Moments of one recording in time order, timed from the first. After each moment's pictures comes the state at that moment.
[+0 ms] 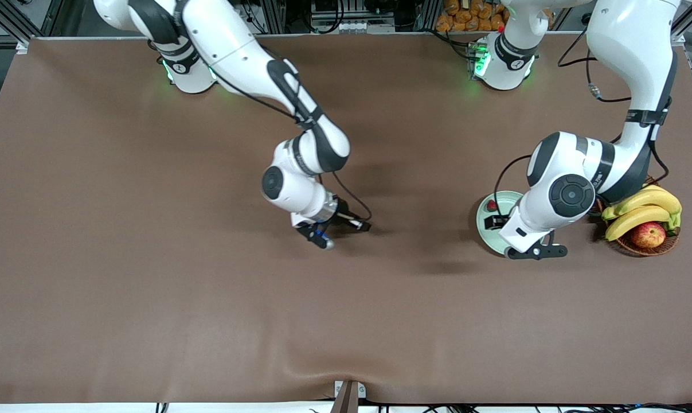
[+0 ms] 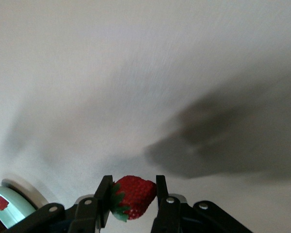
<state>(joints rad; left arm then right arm) 0.03 0.42 -0.30 -1.82 0.19 2.06 -0.40 0.82 0.87 -0.09 -1.48 0.98 2.59 0.61</state>
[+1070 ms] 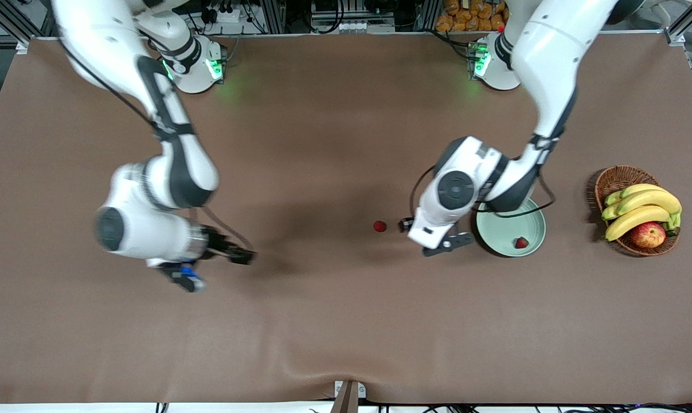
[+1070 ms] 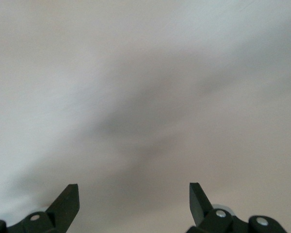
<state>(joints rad) -0.29 0.66 -0.32 -1.62 0.16 2.18 -0.97 0.33 0.54 -0.13 -1.49 0.32 1.92 0.51</state>
